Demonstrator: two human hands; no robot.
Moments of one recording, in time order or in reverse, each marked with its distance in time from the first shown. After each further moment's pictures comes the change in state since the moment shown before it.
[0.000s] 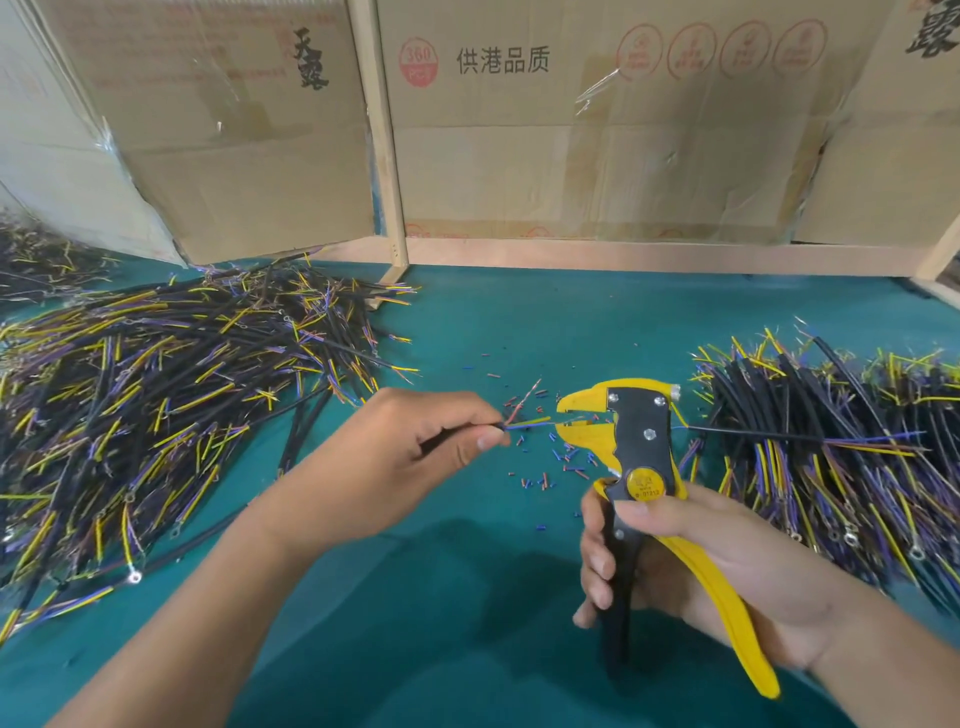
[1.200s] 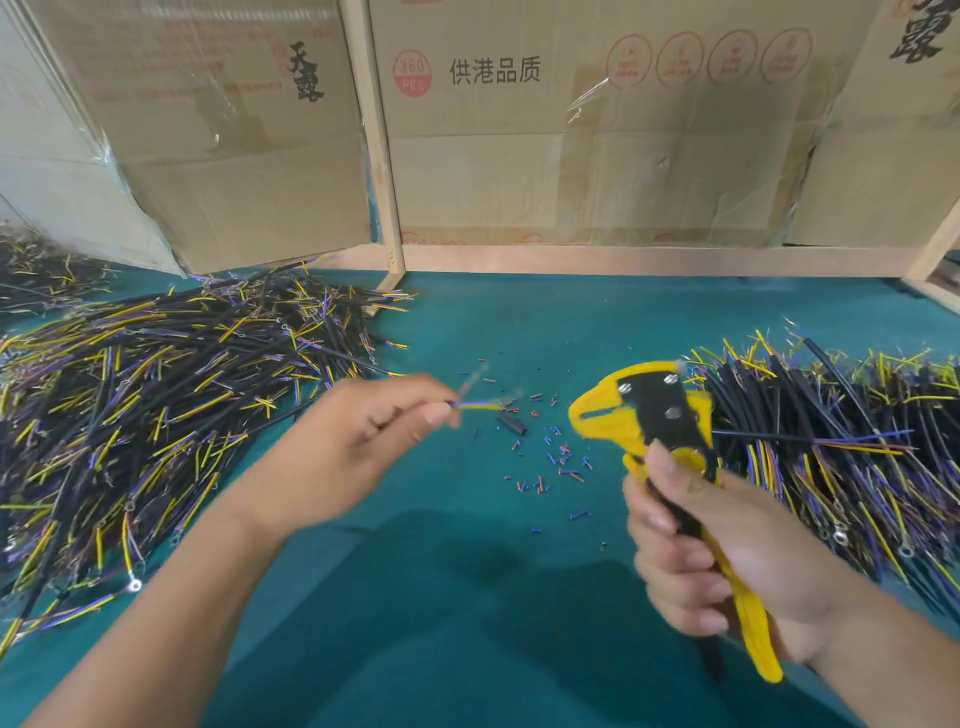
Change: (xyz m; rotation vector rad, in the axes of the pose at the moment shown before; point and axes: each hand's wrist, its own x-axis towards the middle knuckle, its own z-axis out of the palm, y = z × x) left_hand -0.007 -0.018 -0.014 -0.052 0.051 -0.091; right_hand -0.009 -0.010 0.001 -0.043 0.141 -0.039
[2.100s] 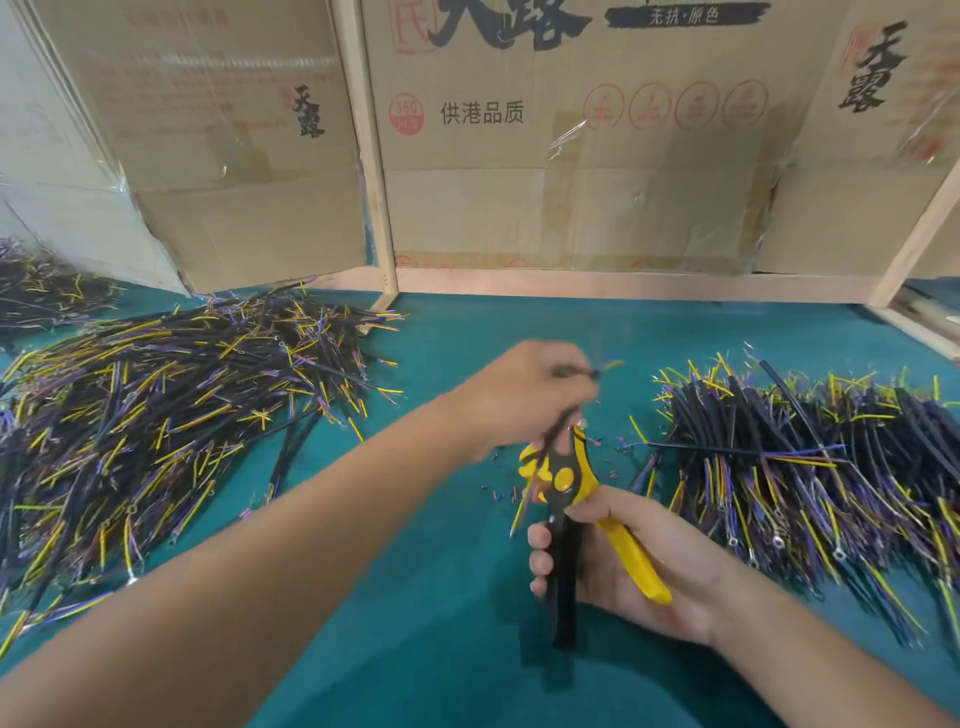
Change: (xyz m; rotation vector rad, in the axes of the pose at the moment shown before) left_hand 0.108 0.060 0.076 -0.317 -0.191 -0.337; right_hand 0.024 0.016 -0.003 0.273 -0.050 0.156
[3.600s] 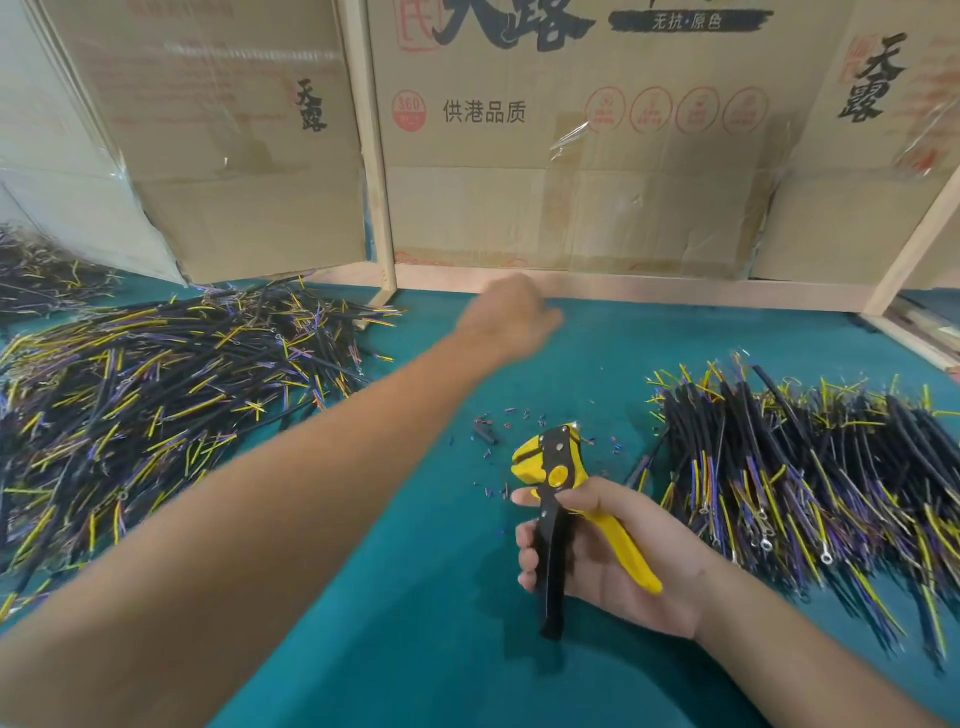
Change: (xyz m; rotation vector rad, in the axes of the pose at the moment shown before) left_hand 0.079 -0.007 -0.033 0.542 0.332 -0.173; right_hand 0.009 0.002 -0.005 0.020 -0.003 -0.022
